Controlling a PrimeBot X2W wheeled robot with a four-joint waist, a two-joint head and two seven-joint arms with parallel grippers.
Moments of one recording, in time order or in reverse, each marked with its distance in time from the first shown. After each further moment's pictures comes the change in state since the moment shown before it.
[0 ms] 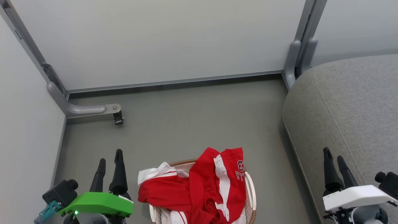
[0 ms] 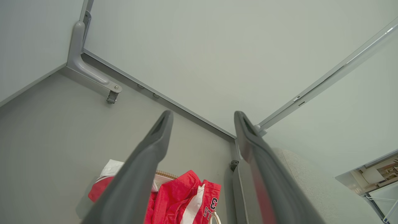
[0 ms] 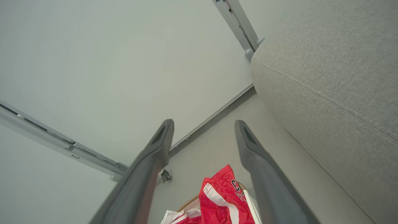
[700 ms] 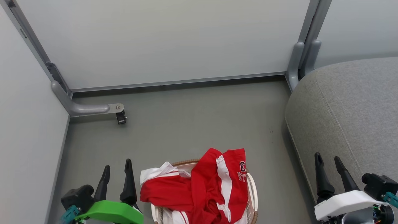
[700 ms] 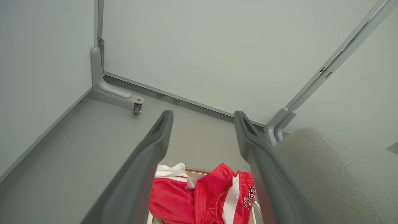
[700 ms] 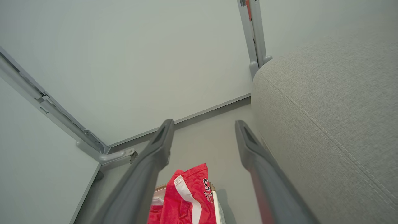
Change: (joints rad) left arm 0.027 0.001 -0.040 0.041 0.249 0.027 -0.057; right arm 0.021 -0.002 0.035 0.004 -0.323 0.000 -0.057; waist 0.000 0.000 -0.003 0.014
